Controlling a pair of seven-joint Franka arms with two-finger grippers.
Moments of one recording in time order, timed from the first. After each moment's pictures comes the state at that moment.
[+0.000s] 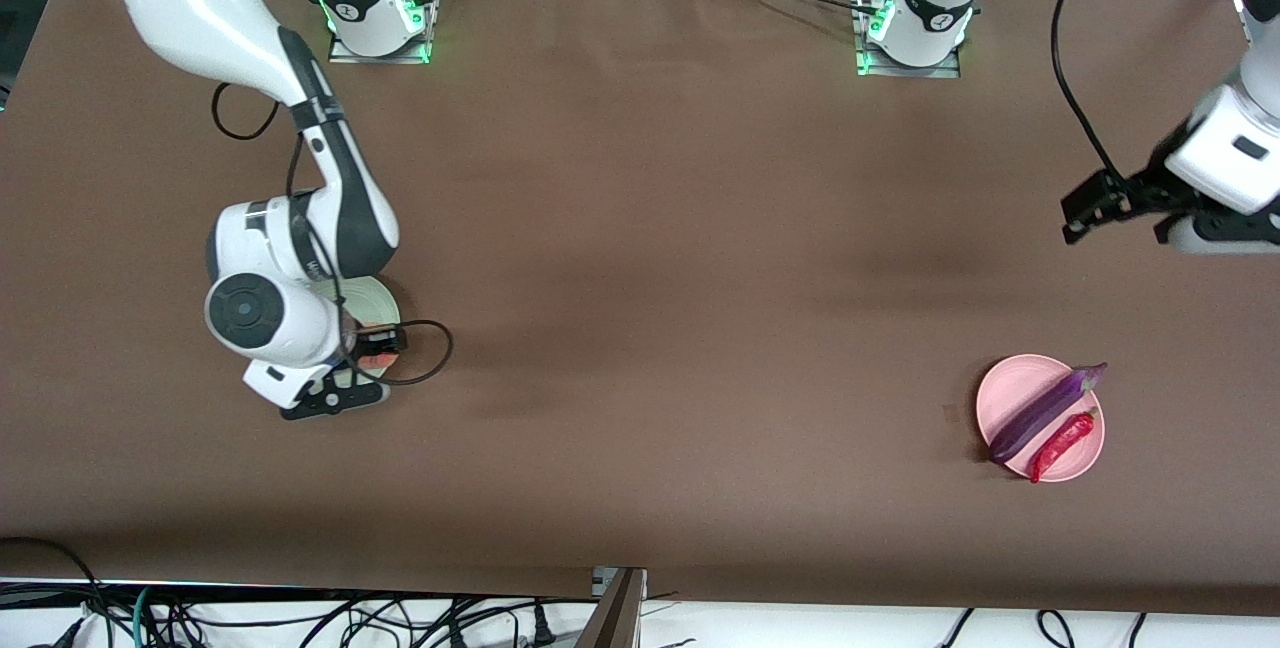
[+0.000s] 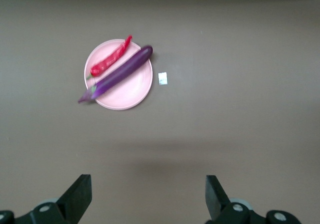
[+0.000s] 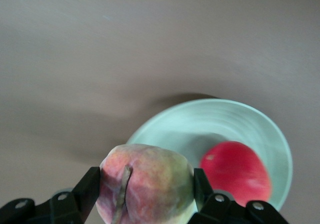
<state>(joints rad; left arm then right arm) -0.03 0.00 -0.05 -1.67 0.05 1.74 -0.10 0.22 0.67 -0.06 -1.49 -0.06 2.03 -0.05</state>
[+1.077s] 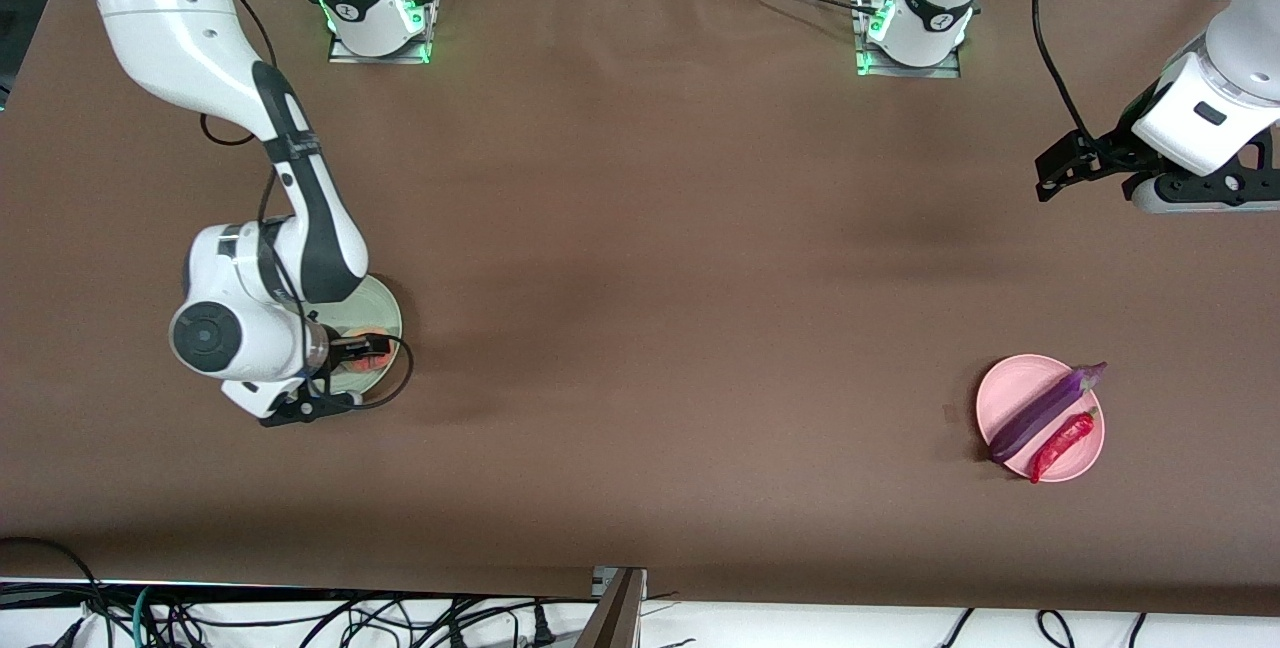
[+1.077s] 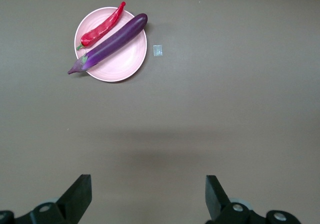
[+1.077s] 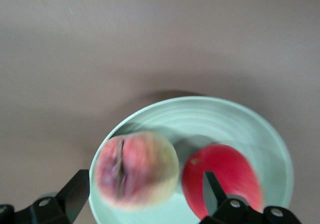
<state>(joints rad) -0.04 -0.04 -0.04 -1.73 0.02 1.70 -0.12 0.17 0.68 -0.05 -1.46 0.00 2.04 -0.08</state>
